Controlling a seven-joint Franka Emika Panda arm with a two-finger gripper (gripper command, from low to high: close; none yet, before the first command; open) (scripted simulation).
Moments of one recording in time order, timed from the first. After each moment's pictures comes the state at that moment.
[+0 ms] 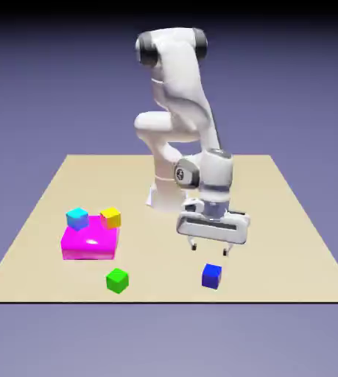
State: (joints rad) arm -0.14 0.27 0.35 -2.51 -0.67 2.85 1.97
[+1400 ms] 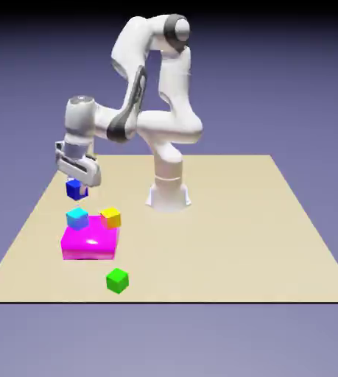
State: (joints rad) arm -0.37 -0.34 -0.52 -2.78 -0.30 2.64 0.92
